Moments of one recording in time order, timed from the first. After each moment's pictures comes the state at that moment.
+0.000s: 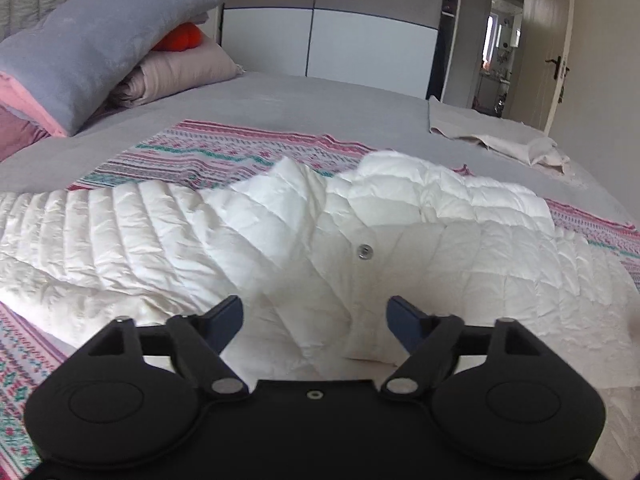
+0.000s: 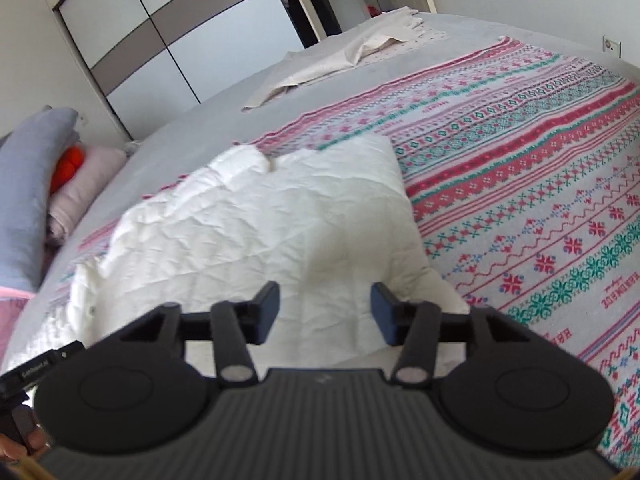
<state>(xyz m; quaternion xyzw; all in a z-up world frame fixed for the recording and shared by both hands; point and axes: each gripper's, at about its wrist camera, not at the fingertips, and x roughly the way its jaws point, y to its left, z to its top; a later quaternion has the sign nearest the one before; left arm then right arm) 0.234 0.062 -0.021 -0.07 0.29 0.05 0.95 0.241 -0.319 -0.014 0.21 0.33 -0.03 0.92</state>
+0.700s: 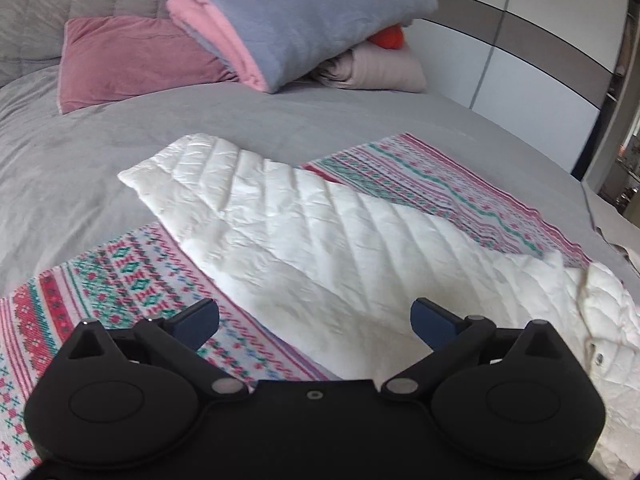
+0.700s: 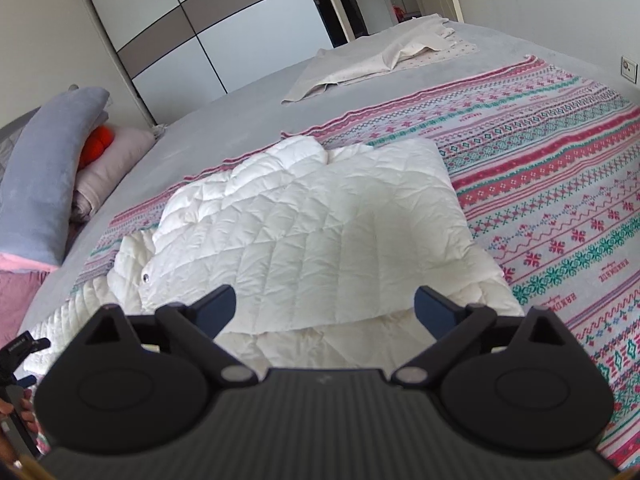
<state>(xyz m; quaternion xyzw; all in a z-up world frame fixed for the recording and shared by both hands) 0.204 0.263 -0.029 -0.20 0.29 0.26 0.90 0.207 -0.268 0.020 0.18 0.33 -0.01 0.93</state>
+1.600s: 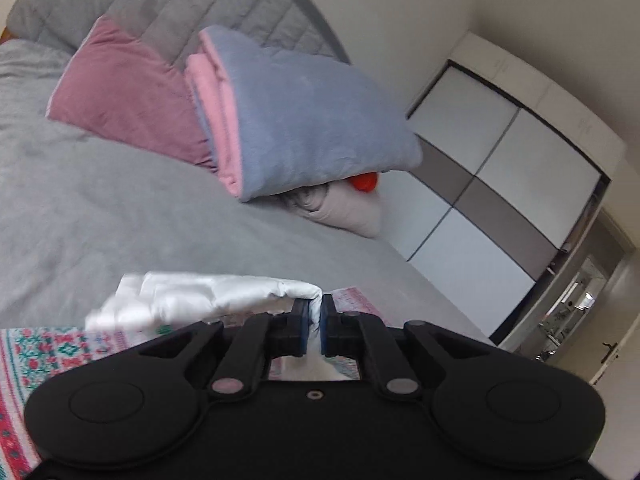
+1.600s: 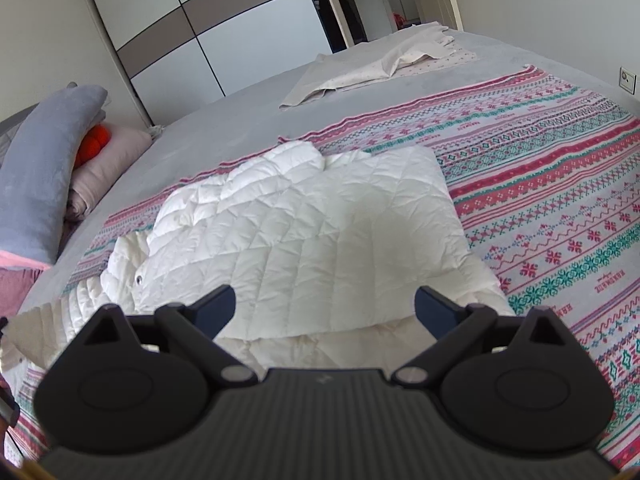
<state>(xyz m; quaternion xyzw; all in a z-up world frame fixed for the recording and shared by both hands) 0.190 0.310 0.009 -0.33 0.05 0.18 0.93 0.208 -0.274 0.022 0.17 0.32 -0.01 0.93</state>
